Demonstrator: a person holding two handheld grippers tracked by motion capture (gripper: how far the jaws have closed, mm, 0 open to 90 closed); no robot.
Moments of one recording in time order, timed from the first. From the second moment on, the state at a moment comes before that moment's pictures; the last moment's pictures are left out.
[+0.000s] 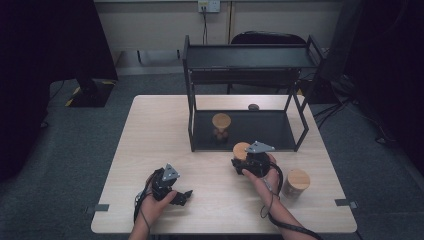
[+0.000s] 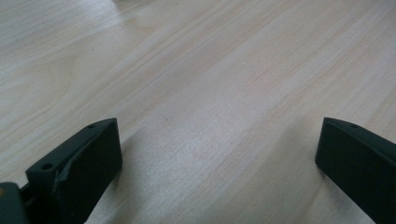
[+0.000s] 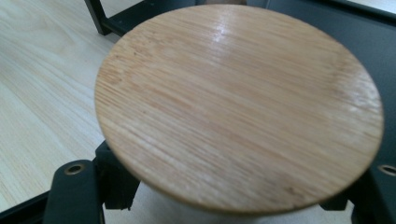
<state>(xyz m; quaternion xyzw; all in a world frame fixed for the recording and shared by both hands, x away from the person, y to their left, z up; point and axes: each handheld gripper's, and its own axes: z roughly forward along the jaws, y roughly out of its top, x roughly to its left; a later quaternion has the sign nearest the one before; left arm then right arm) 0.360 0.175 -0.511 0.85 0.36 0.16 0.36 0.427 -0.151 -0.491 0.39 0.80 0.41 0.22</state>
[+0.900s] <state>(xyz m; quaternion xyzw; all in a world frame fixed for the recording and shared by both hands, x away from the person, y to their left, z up) 0.360 0.175 -0.511 0.85 0.36 0.16 0.36 0.446 -0.149 -0.473 0.40 0.79 0.41 0.21</state>
